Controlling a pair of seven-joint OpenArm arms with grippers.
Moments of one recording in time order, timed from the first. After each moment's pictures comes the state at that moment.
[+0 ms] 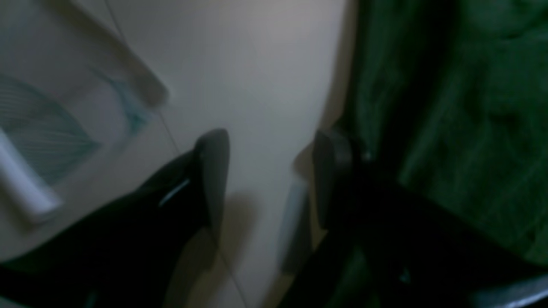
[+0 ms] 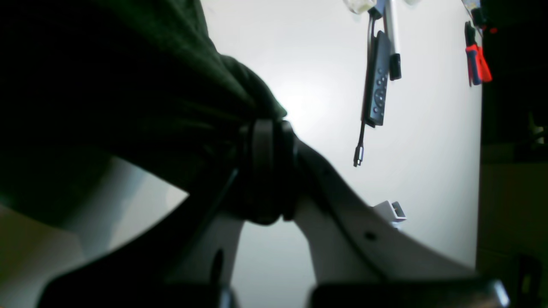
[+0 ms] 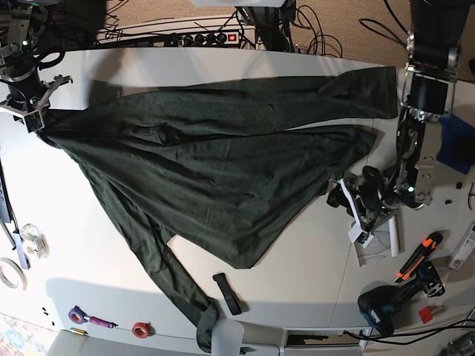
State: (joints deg) left arm -21.3 -22.2 13.0 71.4 -31.7 -24.5 50.7; right arm -36.2 31.6 35.1 112.0 1.0 23.3 -27.5
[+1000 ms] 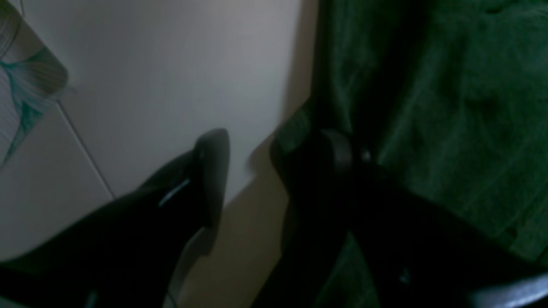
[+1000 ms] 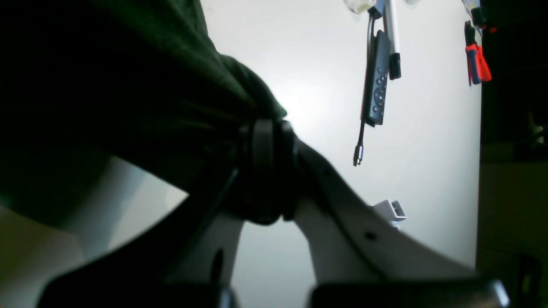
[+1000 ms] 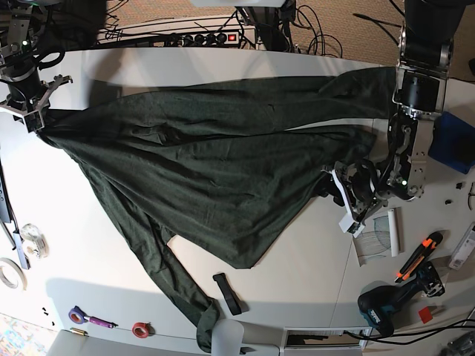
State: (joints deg) left arm -19.2 -20.4 12.7 68.7 -33.8 -28.9 49.4; right arm -36.2 31.6 35.1 112.0 1.0 23.3 -27.4
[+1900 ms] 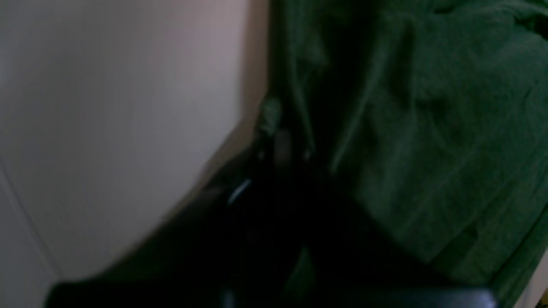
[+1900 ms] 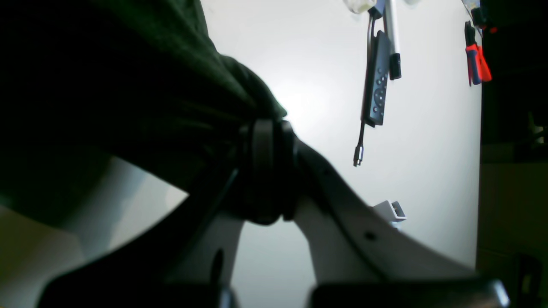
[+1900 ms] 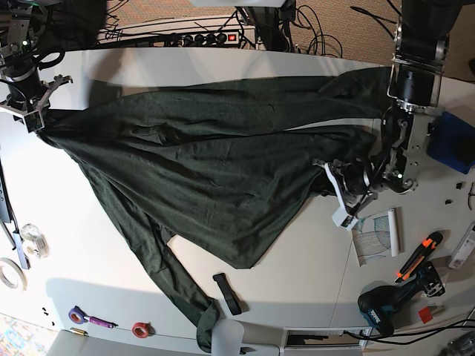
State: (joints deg) left arm -17.6 -18.6 12.7 68.7 -36.9 -30.4 48.9; right arm -36.2 31.6 35.1 112.0 1.0 23.3 -27.4
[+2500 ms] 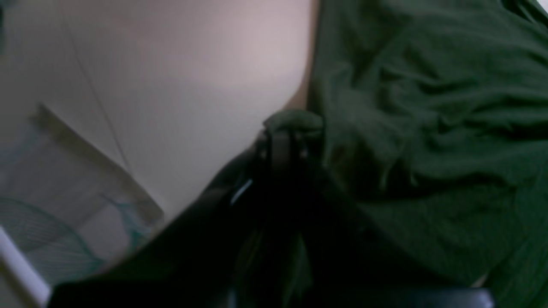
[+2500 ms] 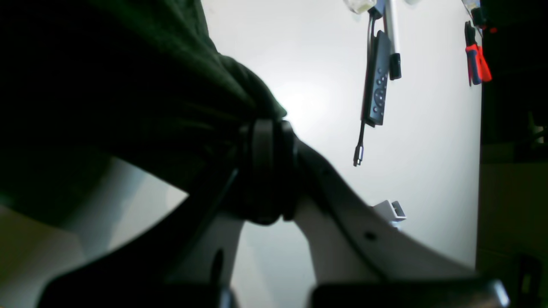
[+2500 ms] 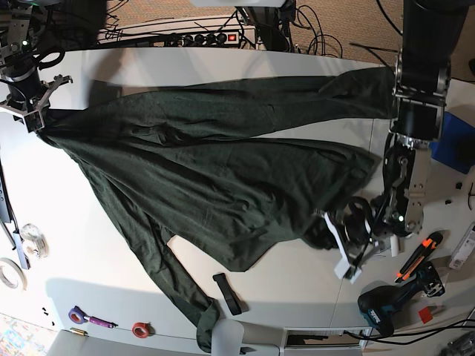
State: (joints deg) left arm -29.7 -18.0 13.0 68.8 -31.3 -26.0 46.0; right arm -36.2 31.6 35.1 112.0 1.0 23.3 -27.5
